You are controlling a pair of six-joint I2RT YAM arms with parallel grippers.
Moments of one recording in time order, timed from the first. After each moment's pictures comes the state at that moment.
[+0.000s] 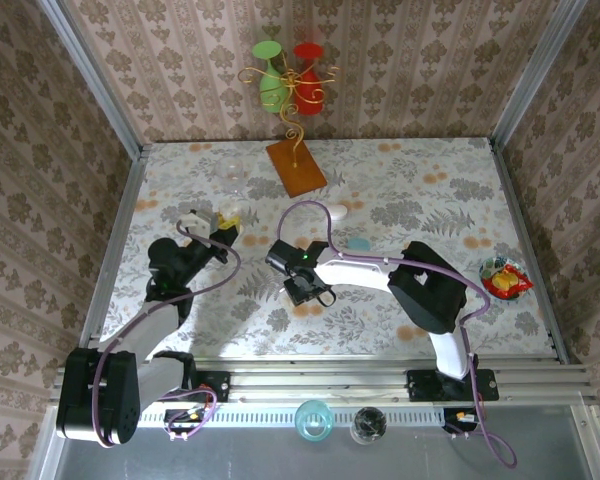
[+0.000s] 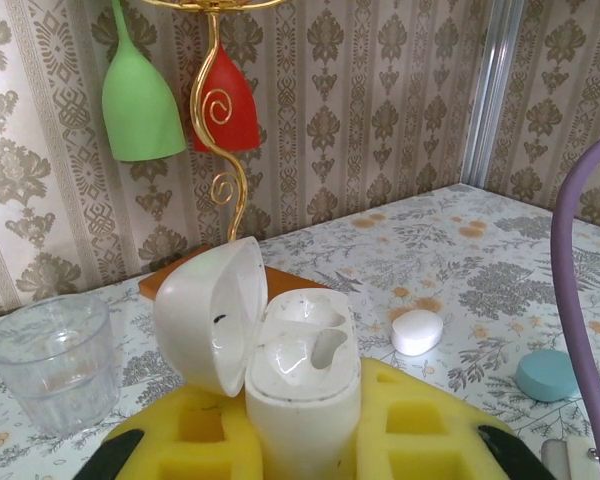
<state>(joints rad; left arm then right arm) -0.17 1.06 0.32 0.77 0.54 -0.02 0.95 1.99 1.36 -0.75 0.18 0.47</state>
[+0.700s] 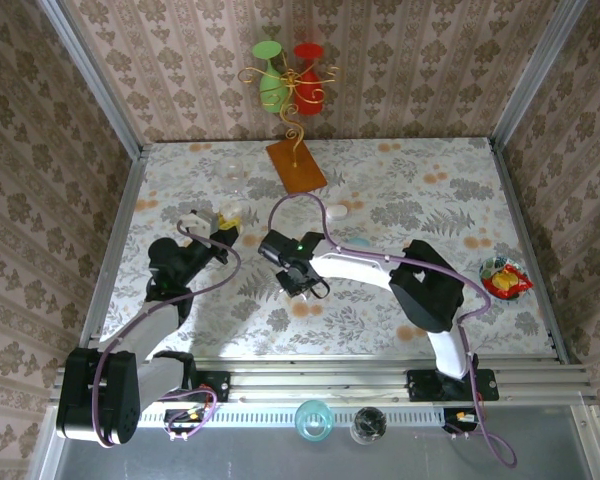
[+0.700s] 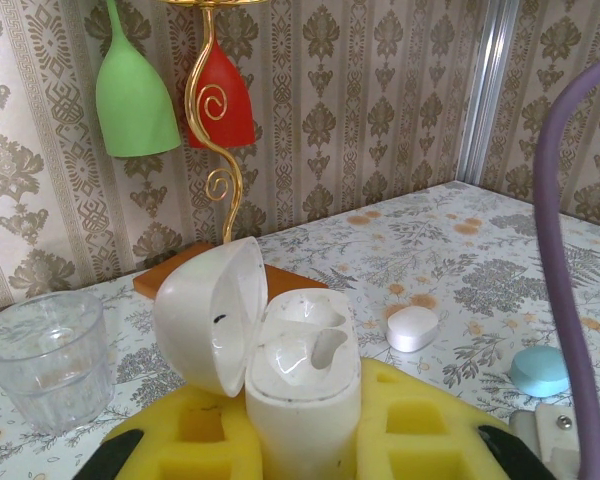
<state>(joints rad) -0.17 1.06 0.32 0.76 0.55 -0.02 0.94 2.02 1.50 -0.82 0.16 0.41</state>
